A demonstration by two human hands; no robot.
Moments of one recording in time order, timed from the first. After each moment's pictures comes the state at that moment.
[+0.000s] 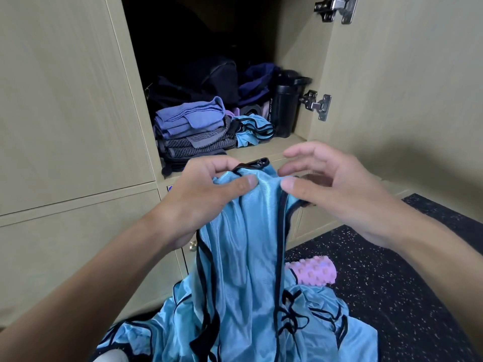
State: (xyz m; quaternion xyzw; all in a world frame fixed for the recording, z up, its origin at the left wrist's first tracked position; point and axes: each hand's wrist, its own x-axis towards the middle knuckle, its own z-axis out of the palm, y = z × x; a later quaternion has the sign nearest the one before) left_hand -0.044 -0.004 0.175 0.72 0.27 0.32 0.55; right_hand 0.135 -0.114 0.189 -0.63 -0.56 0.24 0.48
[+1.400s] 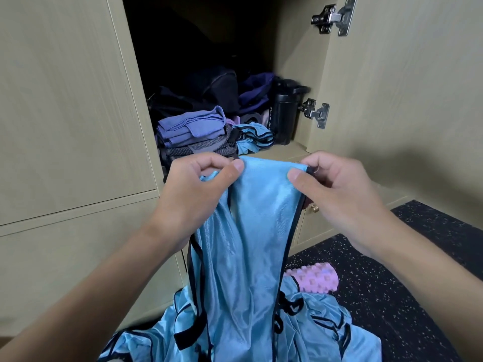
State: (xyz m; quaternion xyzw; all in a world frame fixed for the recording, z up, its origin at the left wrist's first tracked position) left_hand -0.042 0.003 0.175 0.71 0.32 0.45 0.44; right_hand 0.127 -0.105 0.182 -0.64 -0.49 0.17 0.57
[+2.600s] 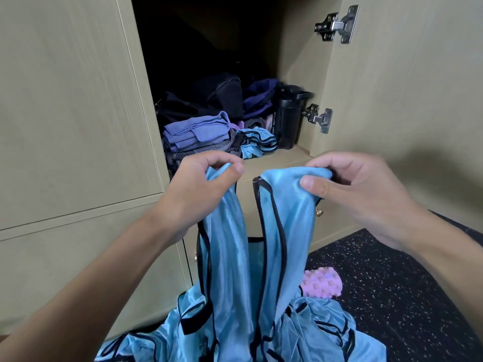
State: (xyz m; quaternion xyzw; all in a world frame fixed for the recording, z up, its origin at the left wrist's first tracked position) left_hand -0.047 0.014 0.184 0.76 0.31 0.40 0.41; right_hand 0.141 -0.118 0.199 -0.56 -0.58 0.22 0.54
